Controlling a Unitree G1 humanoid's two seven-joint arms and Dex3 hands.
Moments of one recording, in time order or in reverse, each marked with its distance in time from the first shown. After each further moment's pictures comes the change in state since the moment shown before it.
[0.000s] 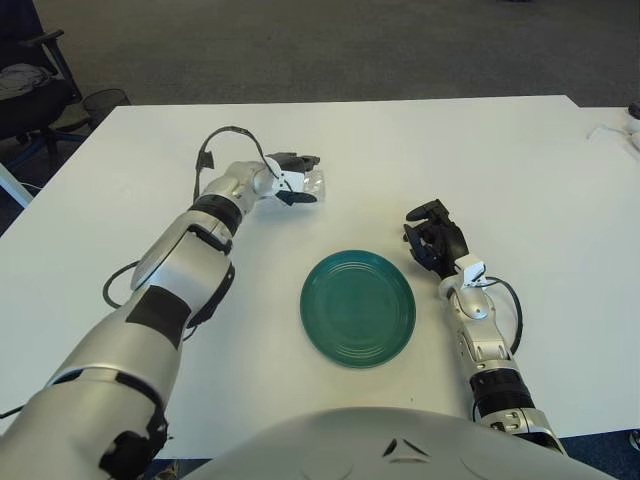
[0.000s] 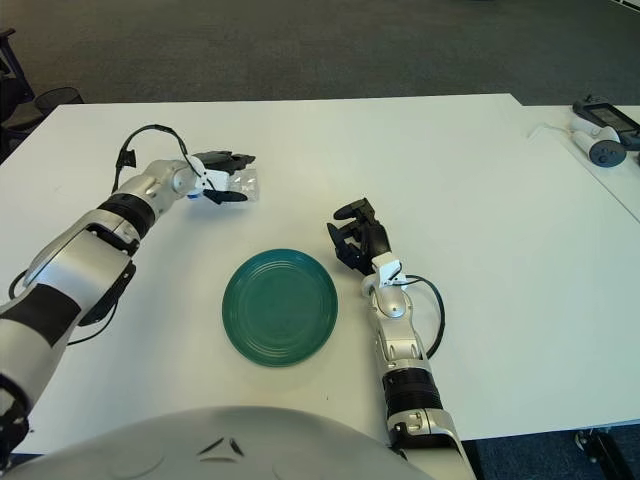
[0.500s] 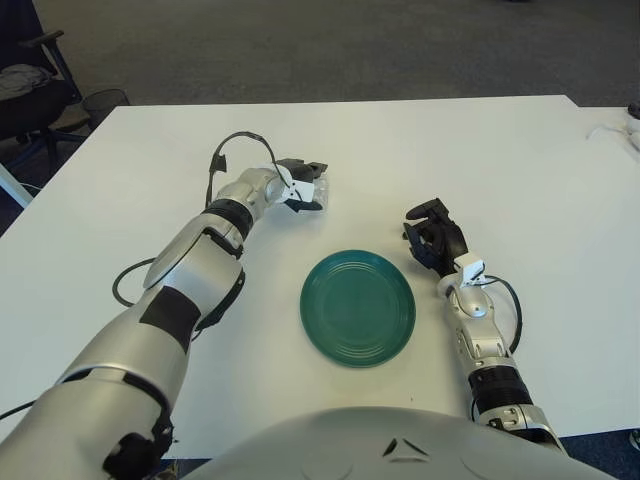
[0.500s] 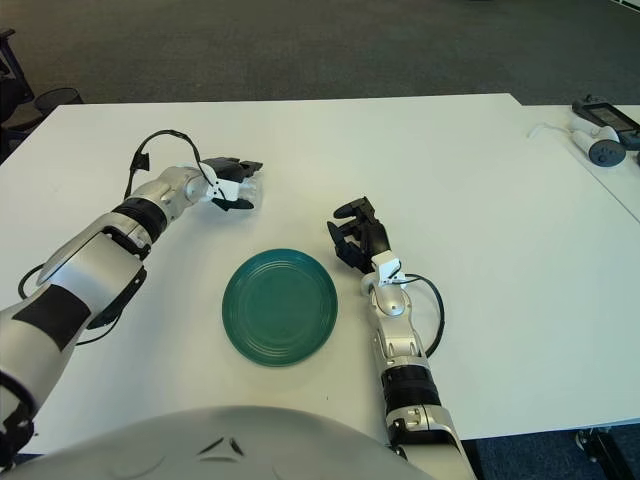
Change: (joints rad) left arm 0.000 -0.039 -0.092 0.032 0.070 0.022 0.054; right arm -0.019 0.000 -0.011 0.033 0.004 -0.018 0.000
